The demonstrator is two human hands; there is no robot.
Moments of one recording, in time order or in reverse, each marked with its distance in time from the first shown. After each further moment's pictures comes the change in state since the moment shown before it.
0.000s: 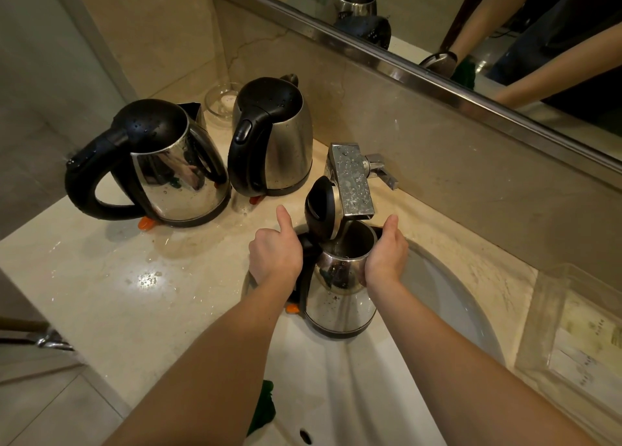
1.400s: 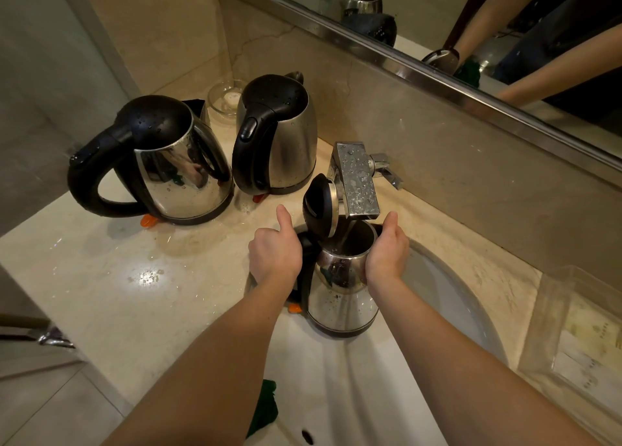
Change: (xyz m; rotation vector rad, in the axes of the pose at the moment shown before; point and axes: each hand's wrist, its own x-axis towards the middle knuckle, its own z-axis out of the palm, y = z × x) left_hand 0.004 -0.002 -0.004 -0.055 0.000 -0.028; right_hand 0.001 -0.001 0.007 -0.034 -0.003 -0.015
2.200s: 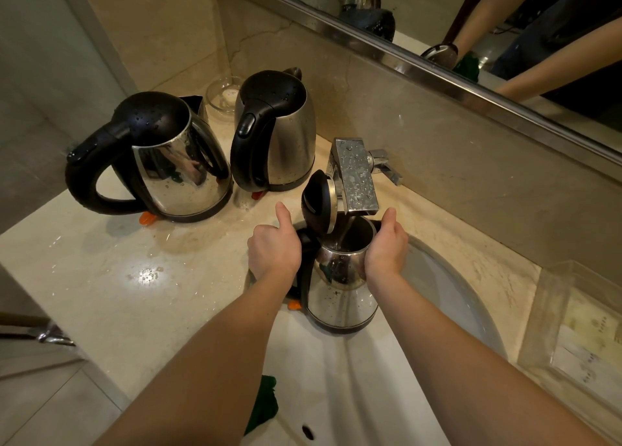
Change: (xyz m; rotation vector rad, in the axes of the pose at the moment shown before) left_hand 0.004 -0.004 0.004 0.005 0.005 0.003; right_hand -0.001 0.000 0.000 -0.003 -0.003 0.003
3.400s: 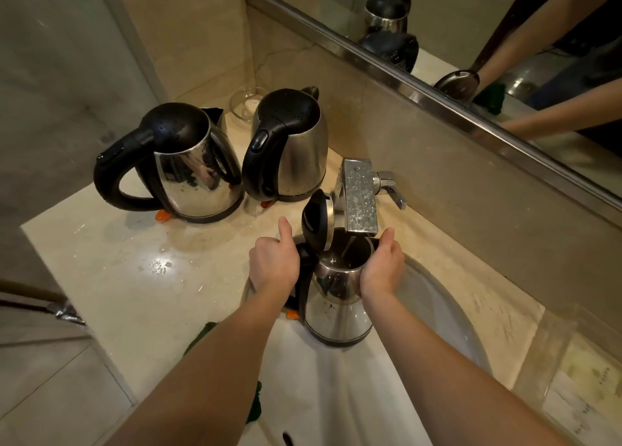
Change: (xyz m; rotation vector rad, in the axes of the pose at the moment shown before) left_hand -0.011 0.005 -0.004 -0.023 0.056 -0.029; right_hand -0.002 -0.011 -0.005 -0.019 -0.069 0.002
